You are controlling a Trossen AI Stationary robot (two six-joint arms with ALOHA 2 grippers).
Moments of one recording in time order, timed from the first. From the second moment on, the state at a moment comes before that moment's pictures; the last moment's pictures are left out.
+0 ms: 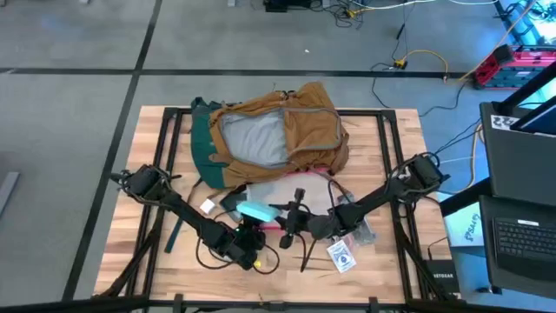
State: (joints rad) left arm -0.54 1.98 1.07 -0.17 -0.92 -0.07; right arm 0.47 1.87 0.92 0.71 0.74 -0.15
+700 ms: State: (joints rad) left arm -0.63 1.90 1.06 -0.21 -1.16 -0.08; right arm 0.65 1.80 0.92 0.69 0.72 -0.21
